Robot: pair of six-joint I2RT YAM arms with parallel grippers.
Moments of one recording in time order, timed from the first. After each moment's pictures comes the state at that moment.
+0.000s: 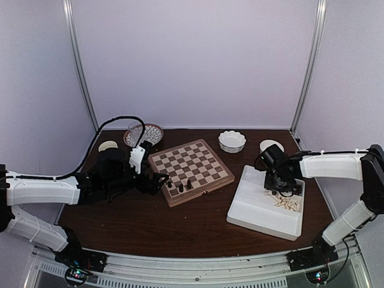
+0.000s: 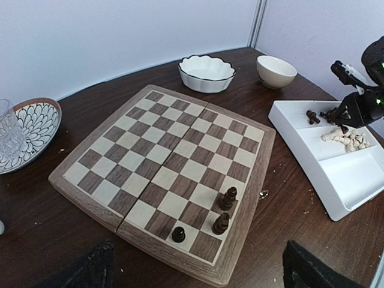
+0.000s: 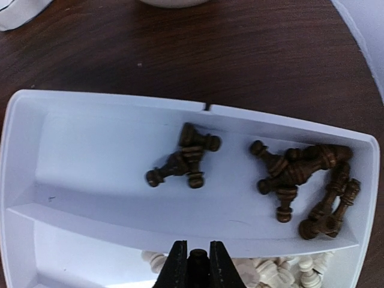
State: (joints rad) left arm -0.81 1.23 0.60 0.23 -0.05 -0.15; right arm 0.54 1.47 0.83 -0.54 0.42 0.75
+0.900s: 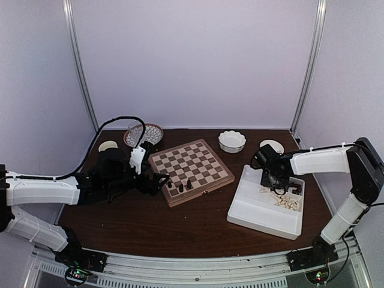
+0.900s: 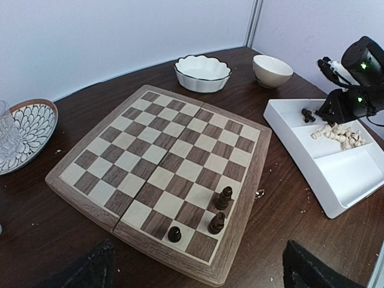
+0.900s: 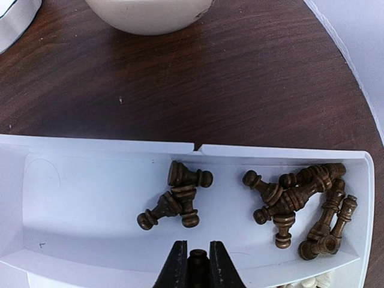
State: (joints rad) left arm -0.81 1.23 0.60 0.23 -0.04 -0.15; right arm 0.54 1.60 0.88 -0.50 0.55 0.81
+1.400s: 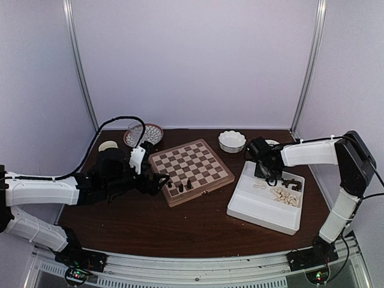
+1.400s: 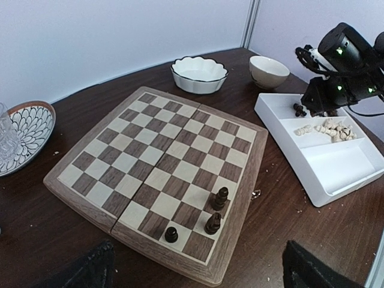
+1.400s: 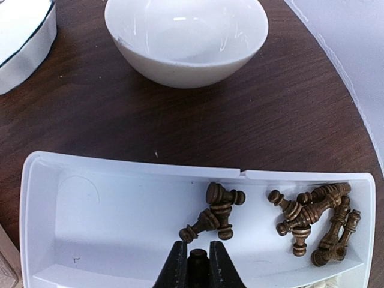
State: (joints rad) left arm -0.82 1.22 0.60 0.23 -0.03 -0.15; right arm 0.53 1.73 1.04 -0.51 0.61 0.79
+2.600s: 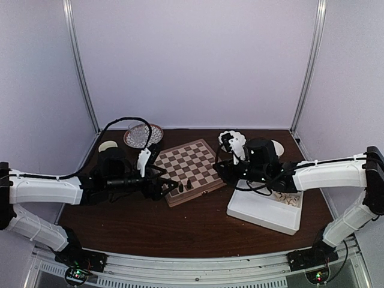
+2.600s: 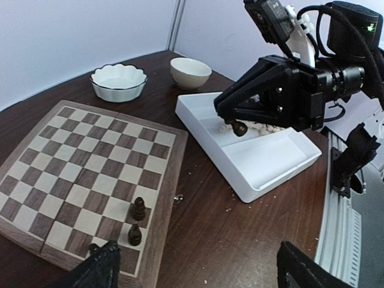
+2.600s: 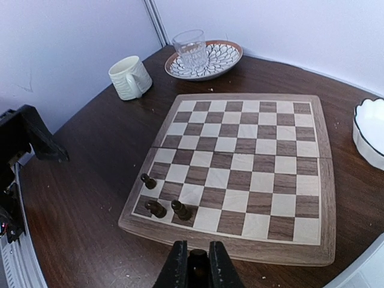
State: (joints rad) left arm -0.82 1.25 0.60 0.33 0.27 -0.18; right arm 0.82 1.47 0.82 0.23 -0.03 0.28
